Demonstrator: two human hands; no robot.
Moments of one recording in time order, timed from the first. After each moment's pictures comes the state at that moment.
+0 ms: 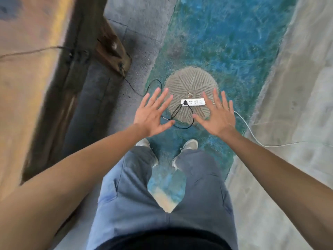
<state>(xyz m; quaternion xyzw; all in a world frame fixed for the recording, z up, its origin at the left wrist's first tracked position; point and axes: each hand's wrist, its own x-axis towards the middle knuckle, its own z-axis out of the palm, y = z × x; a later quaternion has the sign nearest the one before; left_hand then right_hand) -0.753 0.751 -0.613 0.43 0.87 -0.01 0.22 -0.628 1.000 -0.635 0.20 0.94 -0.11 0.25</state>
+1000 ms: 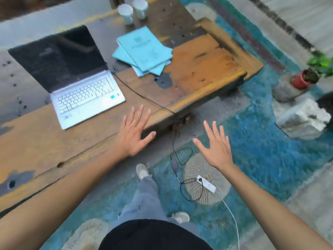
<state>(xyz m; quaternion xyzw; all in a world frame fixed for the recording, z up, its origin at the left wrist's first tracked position) -0.792 0.523 -0.380 0.02 0.98 0.17 0.08 -0.826 0.848 -0.390 -0.05 0.97 -0.19 0.17</state>
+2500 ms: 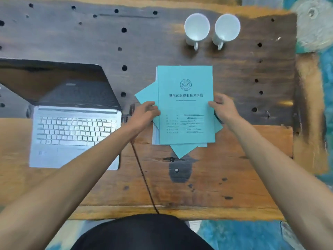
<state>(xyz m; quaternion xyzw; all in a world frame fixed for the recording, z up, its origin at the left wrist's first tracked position) -1.228 0.340 -0.459 -0.51 0.57 0.64 0.11 -1.455 0.521 -0.462 -0.06 0.84 -0.33 0.42</state>
